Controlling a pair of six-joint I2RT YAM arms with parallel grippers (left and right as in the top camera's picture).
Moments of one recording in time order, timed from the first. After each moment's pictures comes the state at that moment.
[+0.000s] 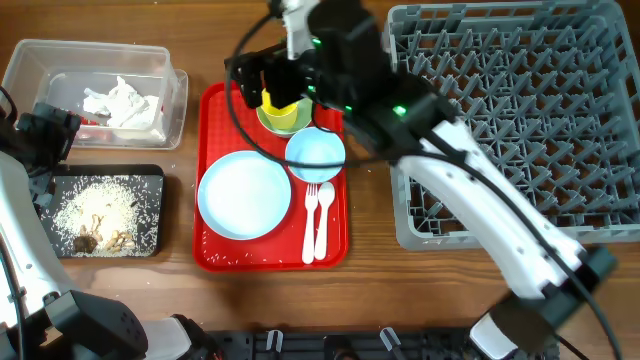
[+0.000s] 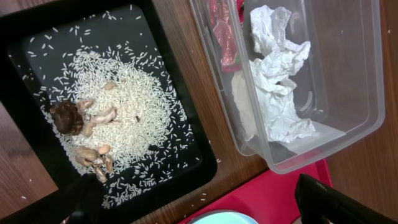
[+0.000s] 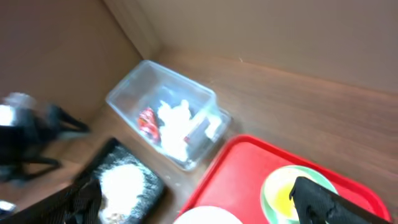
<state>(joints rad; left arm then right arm) 0.57 1.56 1.51 -1.12 0.05 -0.65 0.70 1.79 1.88 -0.60 -0.14 0.31</state>
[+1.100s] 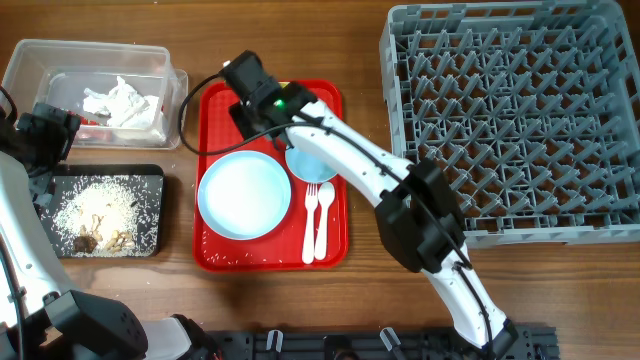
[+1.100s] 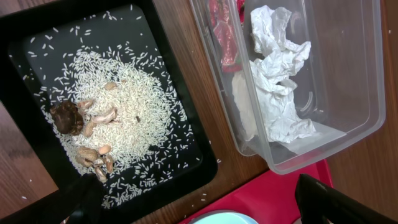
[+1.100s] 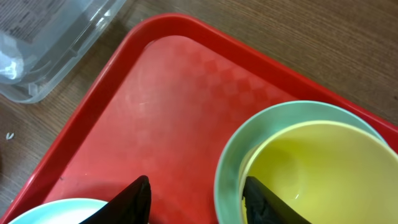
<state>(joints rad) 0.57 1.56 1.51 -1.12 0.05 -0.65 0.80 2.36 2.08 -0.69 0.11 0.18</state>
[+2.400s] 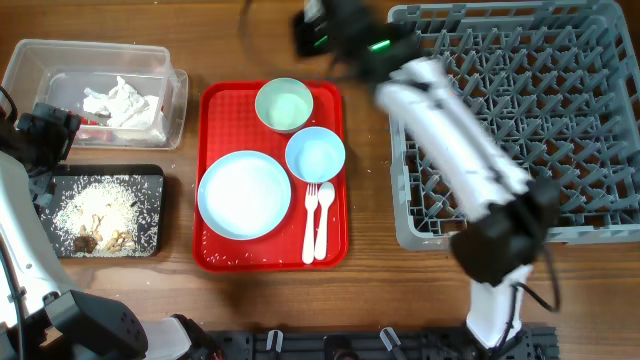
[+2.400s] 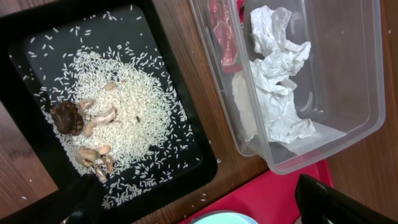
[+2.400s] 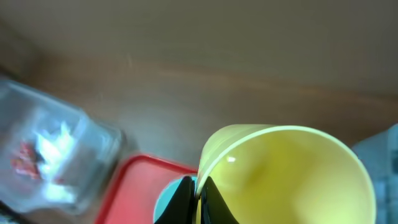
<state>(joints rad) 0.57 1.56 1.51 -1.12 0.05 -0.65 0.48 2.03 2.11 -0.68 -0.07 0.29</state>
